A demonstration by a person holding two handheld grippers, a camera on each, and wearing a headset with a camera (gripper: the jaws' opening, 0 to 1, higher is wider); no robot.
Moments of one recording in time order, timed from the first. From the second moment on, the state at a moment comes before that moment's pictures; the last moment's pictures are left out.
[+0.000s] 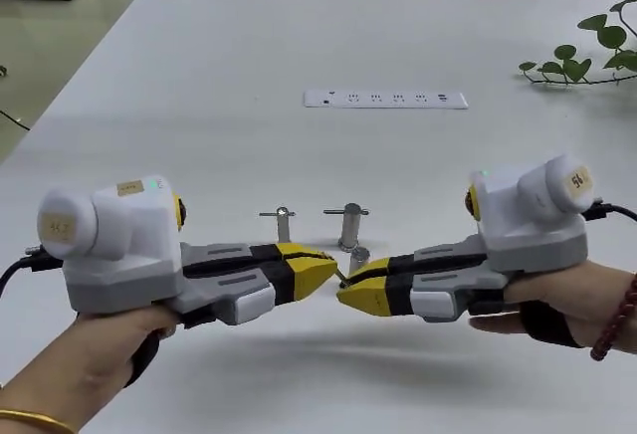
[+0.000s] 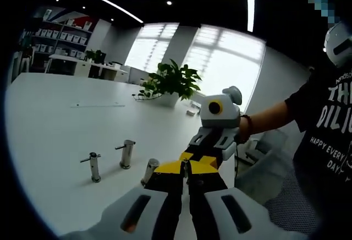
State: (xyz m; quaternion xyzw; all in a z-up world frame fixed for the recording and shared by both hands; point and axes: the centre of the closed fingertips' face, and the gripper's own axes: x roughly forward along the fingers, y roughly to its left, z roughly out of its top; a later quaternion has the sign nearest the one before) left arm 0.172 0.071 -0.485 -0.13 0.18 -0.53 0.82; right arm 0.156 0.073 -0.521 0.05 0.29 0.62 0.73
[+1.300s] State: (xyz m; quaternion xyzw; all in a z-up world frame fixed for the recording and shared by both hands) left arm 0.187 0.083 -0.508 -0.06 0.17 -0.49 0.85; right arm 0.172 0.048 -0.529 -0.17 0.27 0.63 0.71
